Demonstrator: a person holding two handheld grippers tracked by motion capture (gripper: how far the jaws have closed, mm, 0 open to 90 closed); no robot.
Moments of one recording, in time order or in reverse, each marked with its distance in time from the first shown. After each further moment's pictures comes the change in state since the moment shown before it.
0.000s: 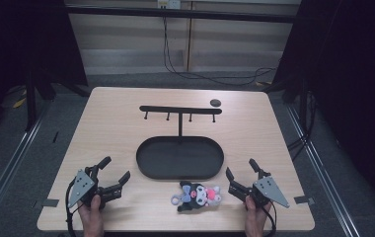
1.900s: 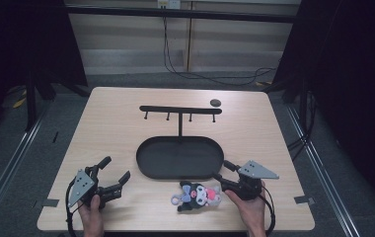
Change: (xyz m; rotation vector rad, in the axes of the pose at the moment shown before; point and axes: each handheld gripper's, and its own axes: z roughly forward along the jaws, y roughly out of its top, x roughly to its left) left arm 0.001 0.000 0.000 0.004 0.003 -0.002; right arm 0.018 0.044 0.023 0.353 0.358 -0.004
